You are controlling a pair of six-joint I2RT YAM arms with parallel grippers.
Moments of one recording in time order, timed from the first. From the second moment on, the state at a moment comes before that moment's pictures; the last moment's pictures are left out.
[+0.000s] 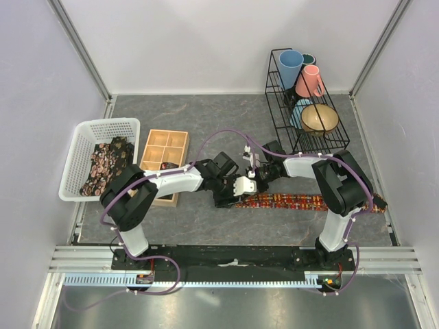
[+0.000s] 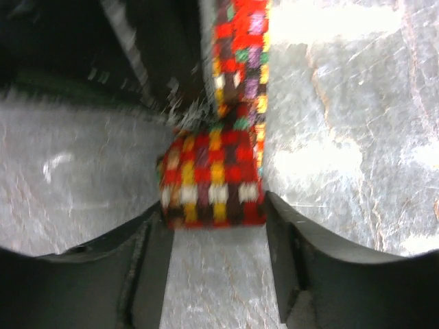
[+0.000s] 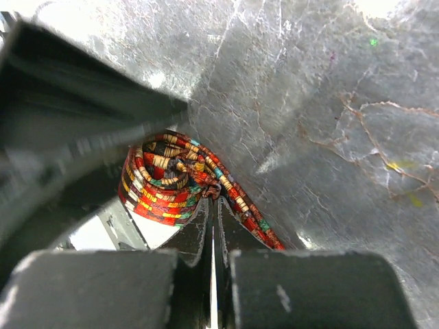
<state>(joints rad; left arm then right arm) -0.84 1.76 1.02 -0.37 0.37 0.67 0.45 1.84 0.92 -0.26 -0.80 0.16</state>
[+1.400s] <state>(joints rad) -0.87 1.76 1.00 -0.26 0.36 0.63 0.45 1.79 0.96 -0.34 -0.76 0.11</state>
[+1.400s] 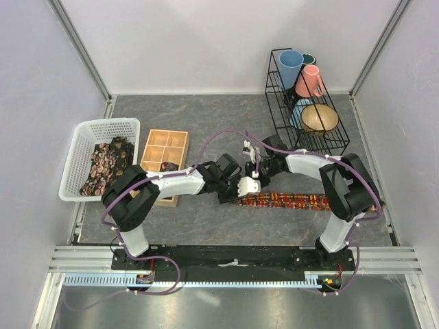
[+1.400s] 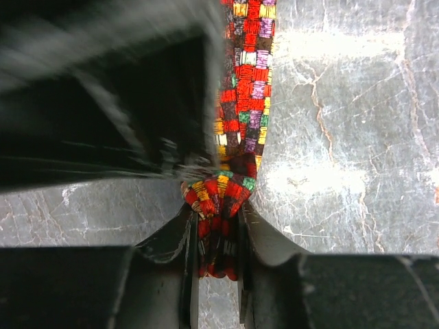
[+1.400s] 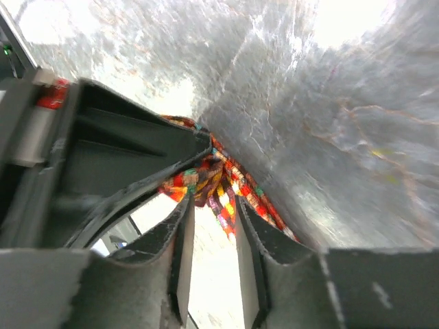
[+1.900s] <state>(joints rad) -0.87 1.75 0.98 -0.26 0.32 0.64 0.41 1.83 1.09 -0.63 -0.64 -0.19</state>
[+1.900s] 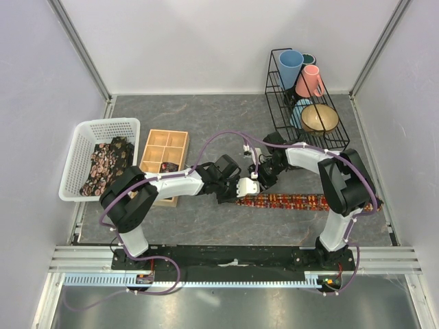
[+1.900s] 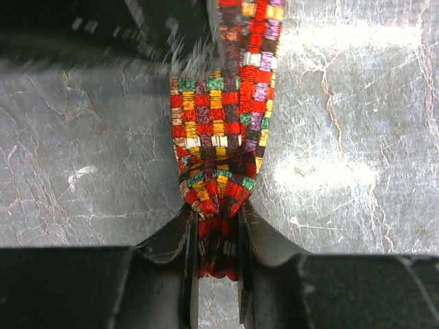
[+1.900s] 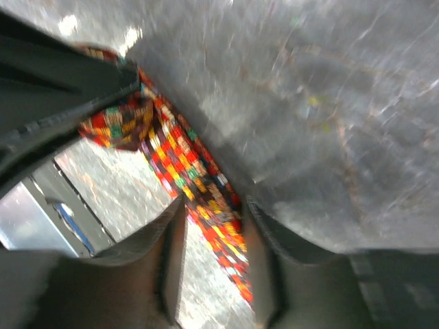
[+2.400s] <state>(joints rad) -0.87 1.74 0.98 -0.26 0.30 0.64 0.36 1.72 1.07 -0.79 -0.53 -0.47</state>
